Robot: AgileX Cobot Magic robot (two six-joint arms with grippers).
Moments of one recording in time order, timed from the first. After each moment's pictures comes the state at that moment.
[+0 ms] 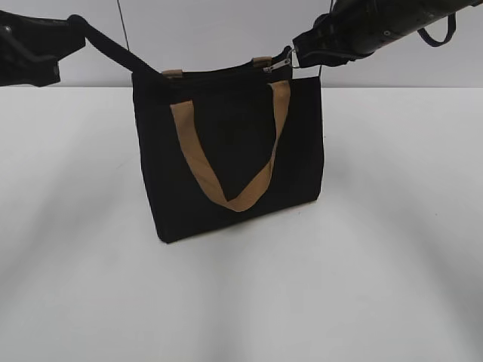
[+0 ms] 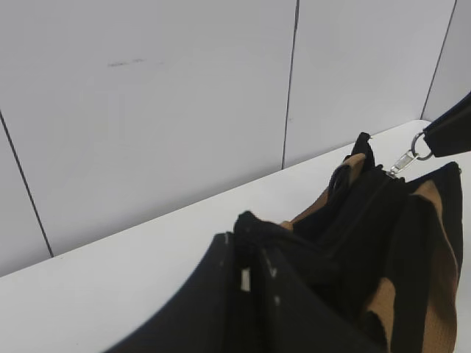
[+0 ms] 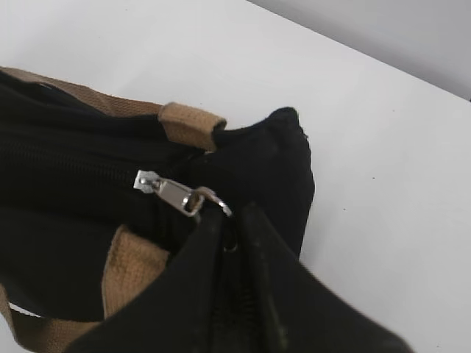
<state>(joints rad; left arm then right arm) -0.20 1.28 -0.68 0.90 -0.52 -0.74 0.31 1.75 -1.34 0.50 0.46 -0.59</state>
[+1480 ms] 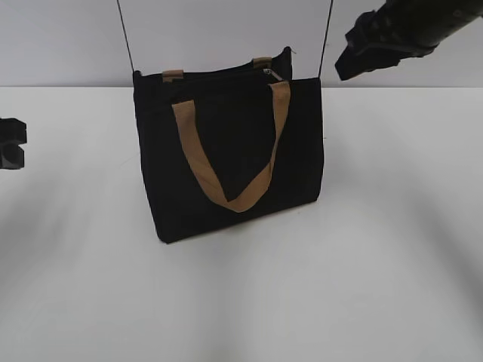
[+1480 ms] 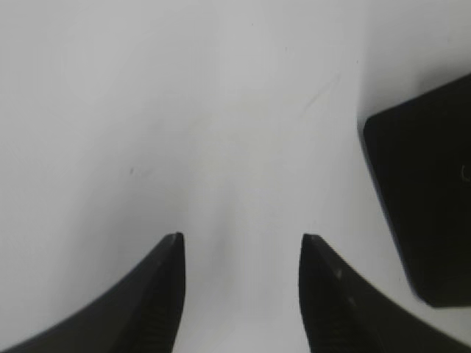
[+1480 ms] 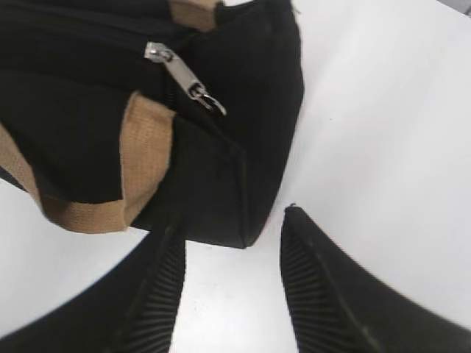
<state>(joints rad) -0.26 1.27 -0.72 0.23 0.43 -0.54 0.25 1.63 -1.34 0.37 0.75 -0.49</state>
